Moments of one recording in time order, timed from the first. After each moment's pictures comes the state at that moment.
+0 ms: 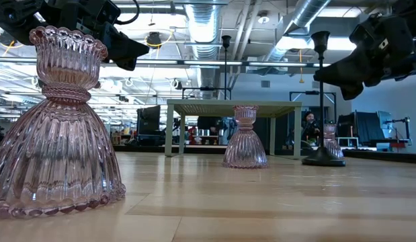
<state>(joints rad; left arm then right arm) 0.25 0.72 0.31 0.42 0.42 0.22 0.15 0.50 0.04 0.33 0.31 0.18</state>
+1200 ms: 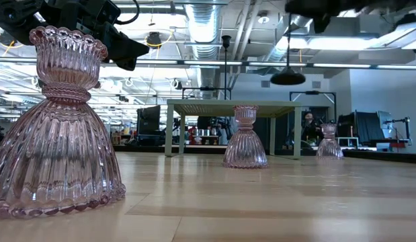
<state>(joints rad) 0.25 0.72 0.31 0.42 0.42 0.22 -0.16 0.72 0.66 -0.02 0.05 -0.04</state>
